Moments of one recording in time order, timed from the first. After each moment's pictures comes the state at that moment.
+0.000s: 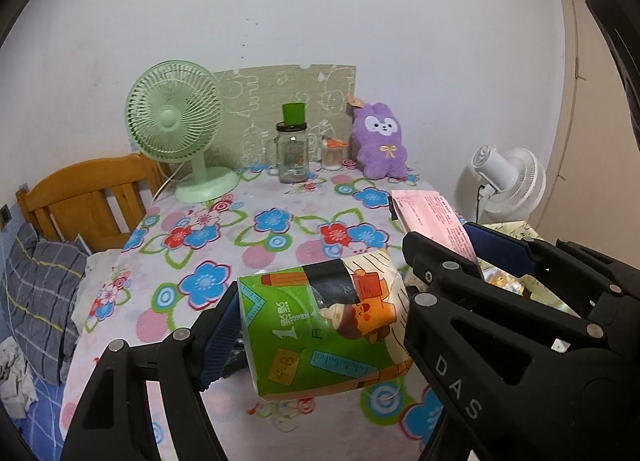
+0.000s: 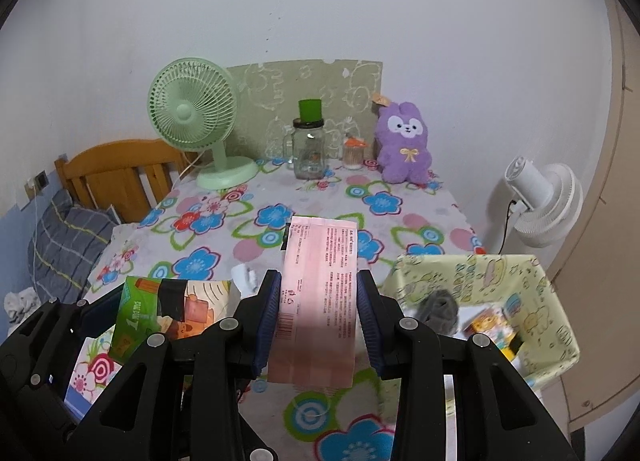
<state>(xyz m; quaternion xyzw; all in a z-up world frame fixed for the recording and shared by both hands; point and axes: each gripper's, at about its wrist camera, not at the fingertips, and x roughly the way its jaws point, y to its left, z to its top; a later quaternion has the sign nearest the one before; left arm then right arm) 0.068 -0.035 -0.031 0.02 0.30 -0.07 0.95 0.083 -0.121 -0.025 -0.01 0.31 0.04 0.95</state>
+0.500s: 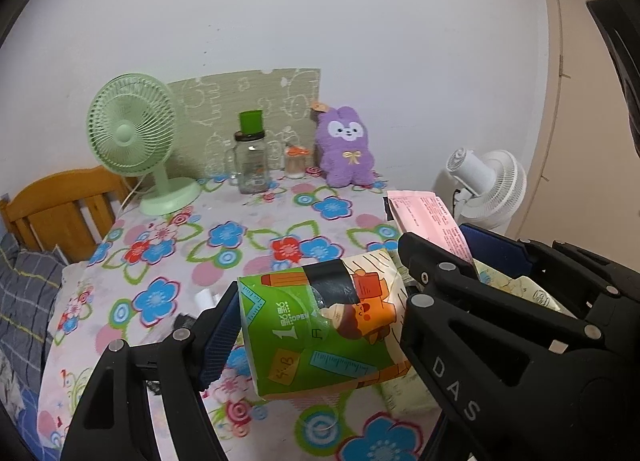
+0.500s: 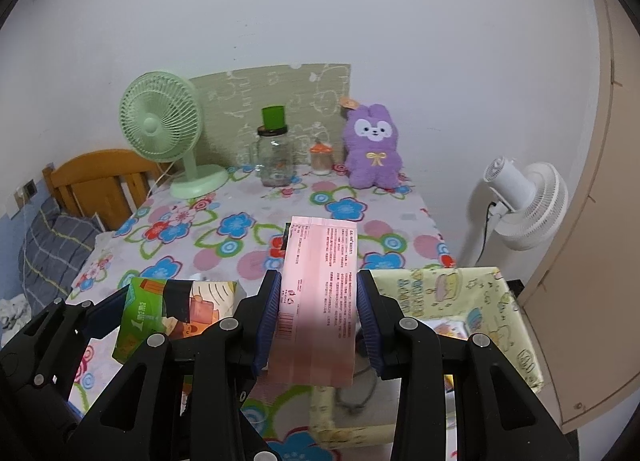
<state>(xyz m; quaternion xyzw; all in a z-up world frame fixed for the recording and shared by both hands) 0.086 -0.095 -0.028 0.02 0.30 -0.10 0.95 0.094 -0.182 -0.019 -0.01 0.30 0.02 0.95</state>
